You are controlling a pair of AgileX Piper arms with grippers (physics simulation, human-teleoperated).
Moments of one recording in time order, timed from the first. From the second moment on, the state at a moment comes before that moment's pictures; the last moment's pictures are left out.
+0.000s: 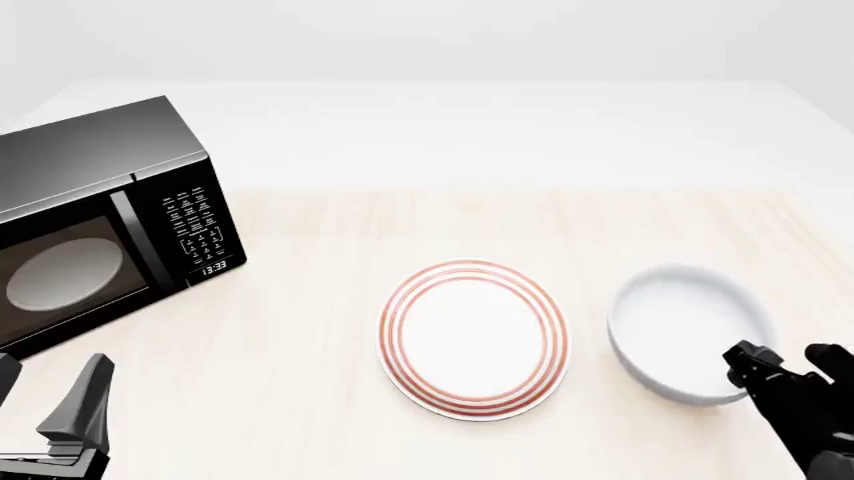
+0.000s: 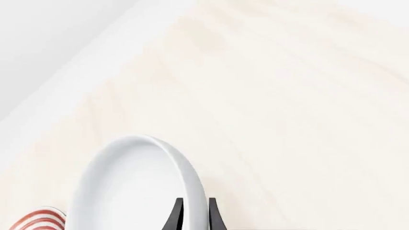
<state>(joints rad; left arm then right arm) 0.00 0.01 0.00 0.00 0.00 -0.40 1.65 -0.13 -0.98 0.52</state>
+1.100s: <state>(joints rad) 0.00 0.01 0.00 0.00 0.00 -0.39 1.08 -0.19 -0.43 0.42</state>
